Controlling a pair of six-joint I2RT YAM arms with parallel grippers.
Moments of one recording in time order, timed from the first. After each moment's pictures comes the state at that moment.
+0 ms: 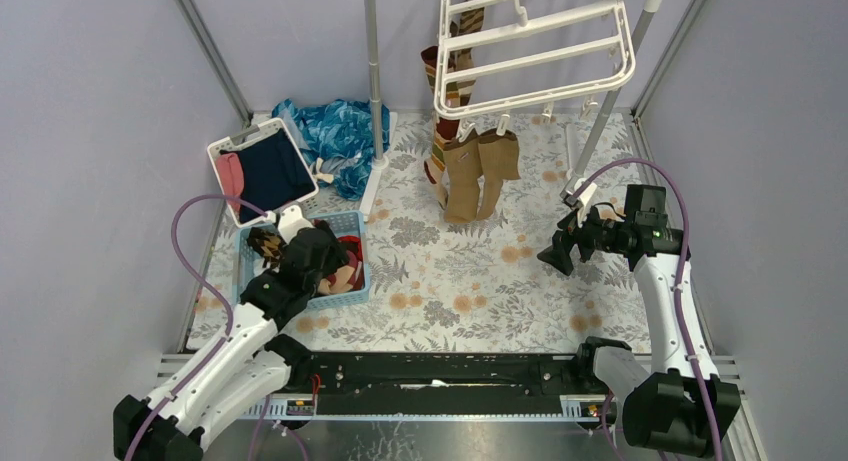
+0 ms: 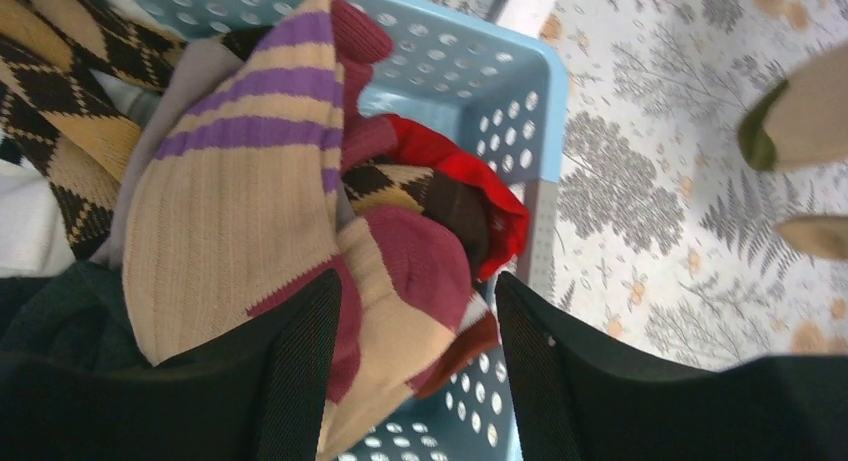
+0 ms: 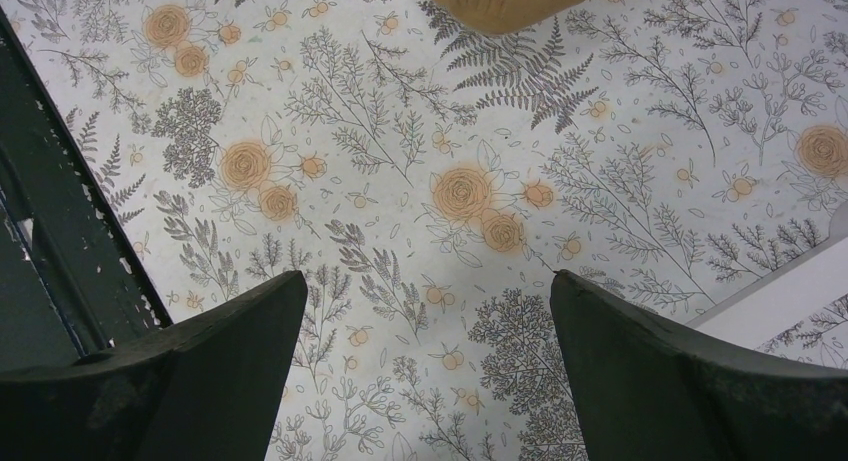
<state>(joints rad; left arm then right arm) -0.50 0.72 0.54 -0.50 -0.44 -0.75 -0.15 1.00 0.86 -0.83 -0.91 -0.80</state>
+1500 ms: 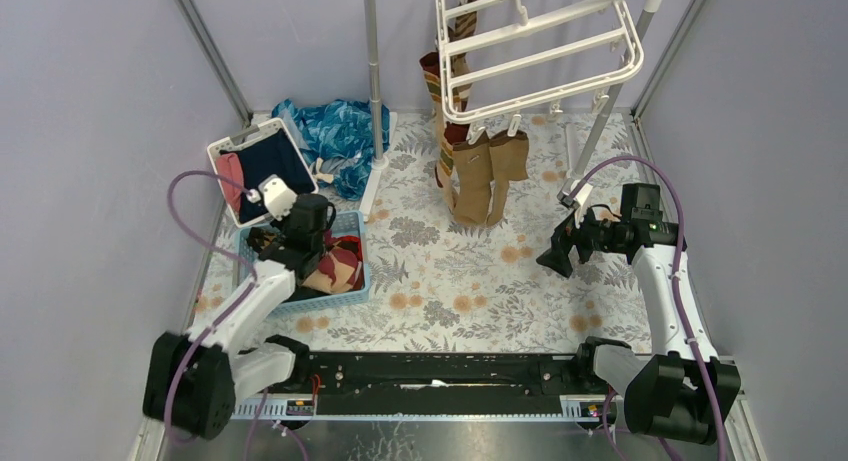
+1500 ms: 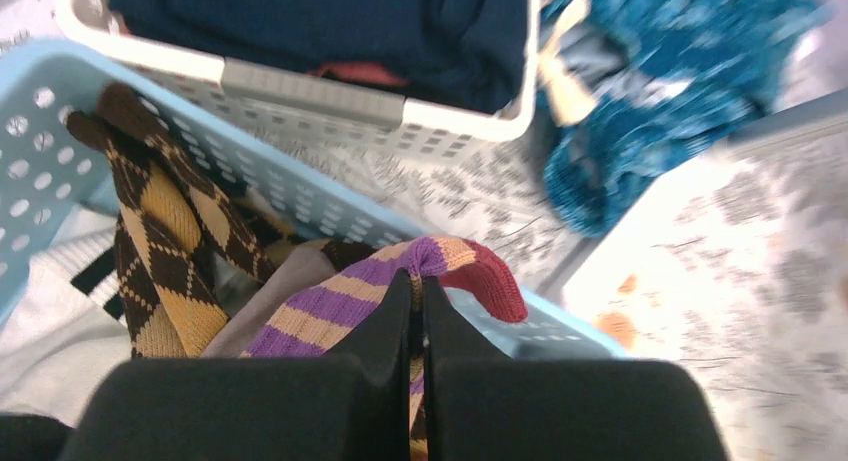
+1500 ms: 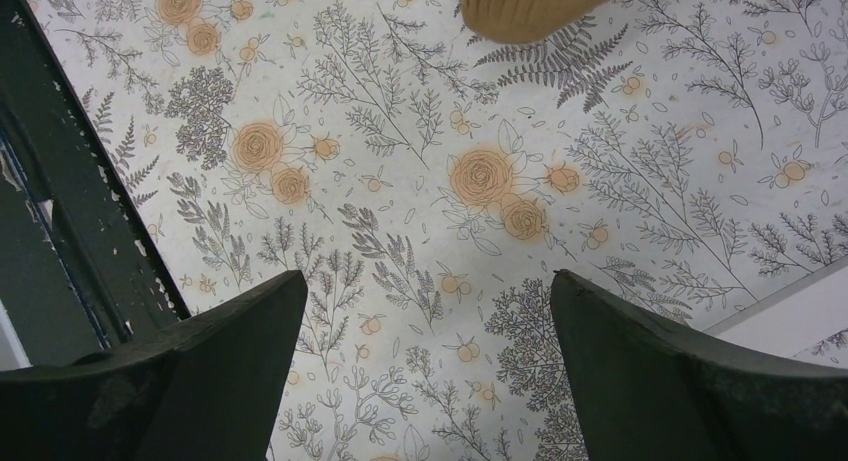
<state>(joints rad) -0.29 1.14 0.60 -0.15 -0.68 -0.75 -0.15 1.06 0.86 -0.87 -0.91 -0.84</state>
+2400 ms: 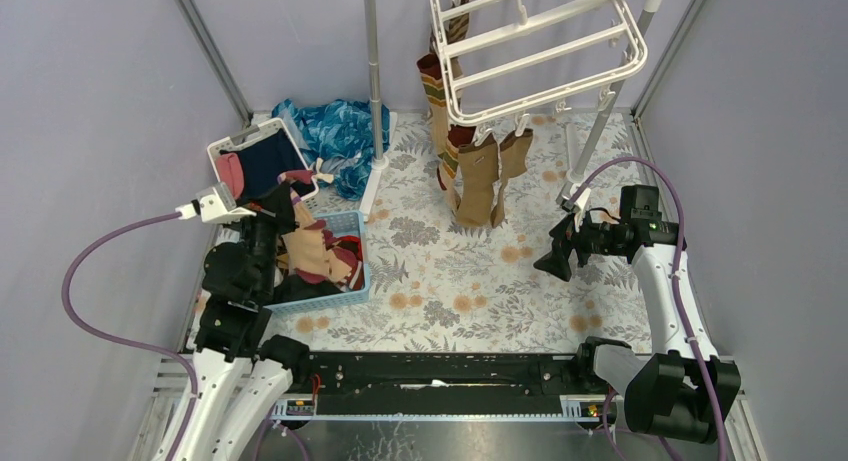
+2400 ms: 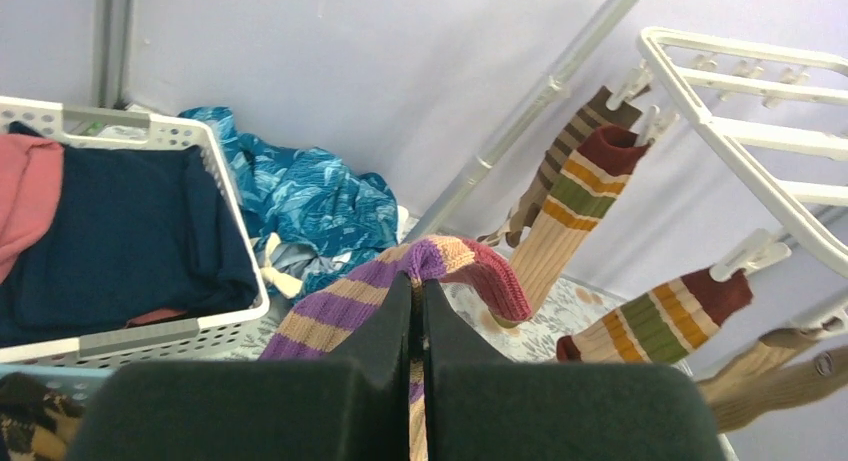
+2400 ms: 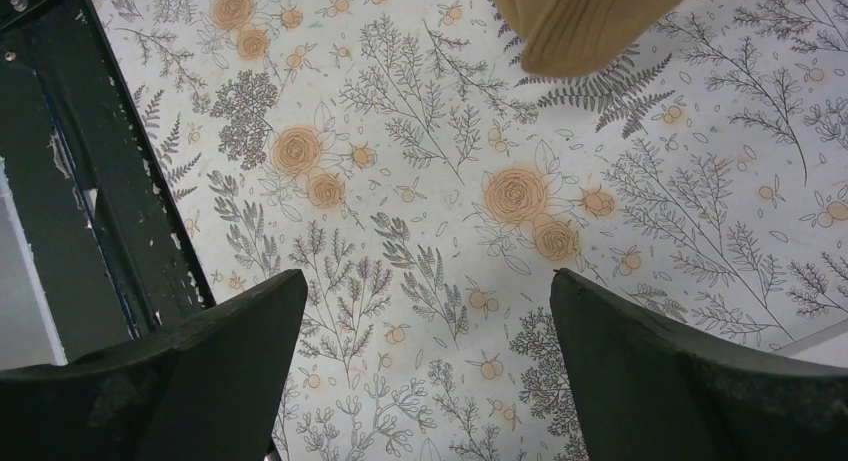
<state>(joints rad) -0.29 0.45 0.66 -0.05 -0.35 -0.45 -0.15 1.07 0.86 -0.93 -0.99 -0.91</state>
